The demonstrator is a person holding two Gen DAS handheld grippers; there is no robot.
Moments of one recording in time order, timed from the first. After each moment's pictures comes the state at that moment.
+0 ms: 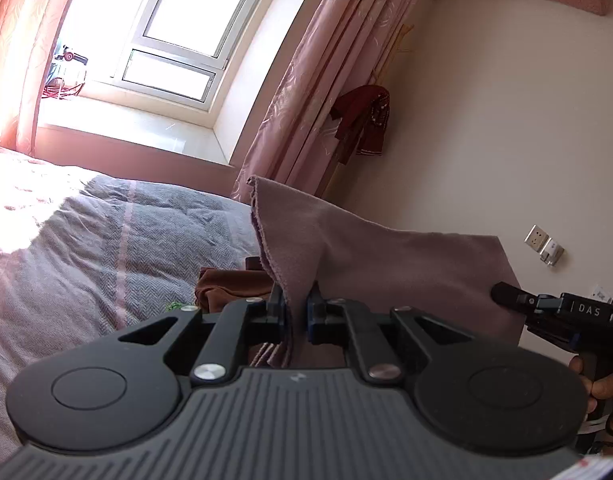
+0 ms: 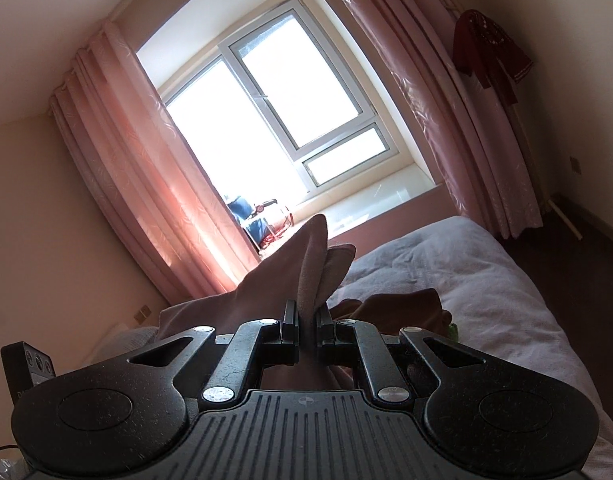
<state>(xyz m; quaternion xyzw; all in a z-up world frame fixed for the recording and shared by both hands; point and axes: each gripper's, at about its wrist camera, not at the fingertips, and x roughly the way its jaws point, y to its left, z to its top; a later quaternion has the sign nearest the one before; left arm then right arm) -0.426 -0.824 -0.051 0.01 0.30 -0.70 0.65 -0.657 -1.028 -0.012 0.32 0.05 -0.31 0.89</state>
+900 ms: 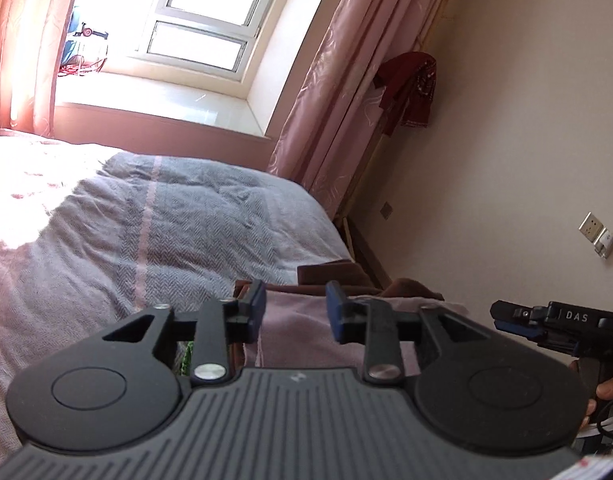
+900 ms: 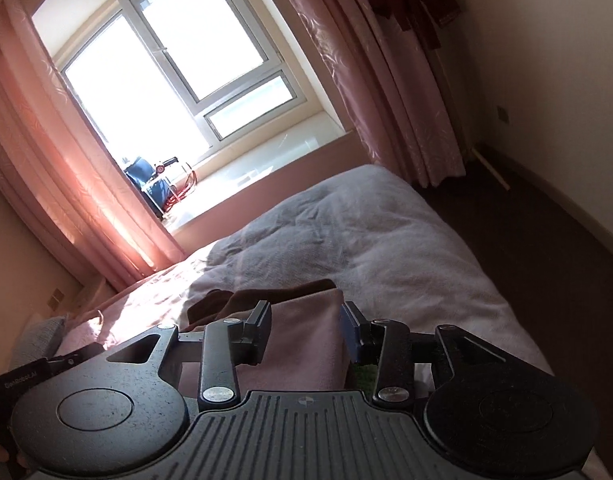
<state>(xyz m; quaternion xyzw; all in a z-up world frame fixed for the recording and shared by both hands) -0.403 -0.922 -0.093 0.06 0.34 -0.65 0.67 -0.624 -1.128 -0.084 0.39 0.14 -0.40 0.81</state>
